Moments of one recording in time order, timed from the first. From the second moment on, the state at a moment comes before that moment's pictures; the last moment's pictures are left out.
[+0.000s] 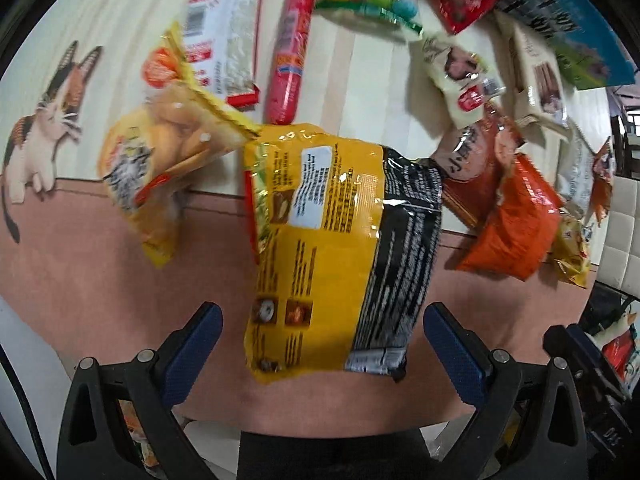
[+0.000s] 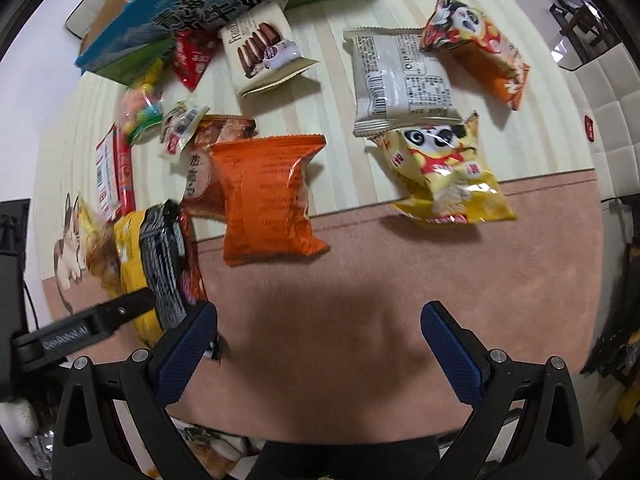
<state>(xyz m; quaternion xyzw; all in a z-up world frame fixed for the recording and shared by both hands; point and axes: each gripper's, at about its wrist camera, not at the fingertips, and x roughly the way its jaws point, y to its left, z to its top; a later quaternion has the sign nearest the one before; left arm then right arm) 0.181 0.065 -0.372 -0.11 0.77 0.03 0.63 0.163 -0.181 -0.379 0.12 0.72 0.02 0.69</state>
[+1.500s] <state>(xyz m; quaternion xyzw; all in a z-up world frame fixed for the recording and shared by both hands) 0.176 0.032 -0.375 -0.09 0.74 0.01 0.66 0.203 -0.132 -0.398 0.09 0.73 0.00 0.68</state>
